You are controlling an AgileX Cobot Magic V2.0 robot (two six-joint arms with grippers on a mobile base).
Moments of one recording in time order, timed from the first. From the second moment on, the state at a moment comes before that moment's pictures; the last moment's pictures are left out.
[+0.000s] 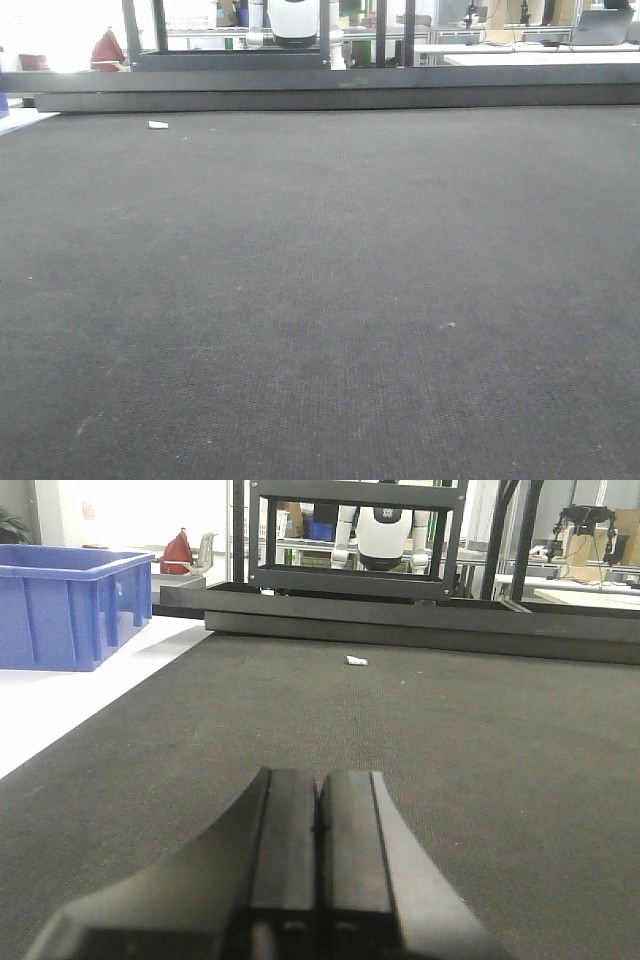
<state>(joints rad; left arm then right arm) 0.00 -0.01 0.03 -0.10 -0.04 0.05 0.09 0.22 -0.34 0.06 0.14 -0.01</state>
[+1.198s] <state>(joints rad) 0.00 -0.01 0.03 -0.10 -0.04 0.05 0.09 0.22 -0.34 0.06 0.15 -0.01</state>
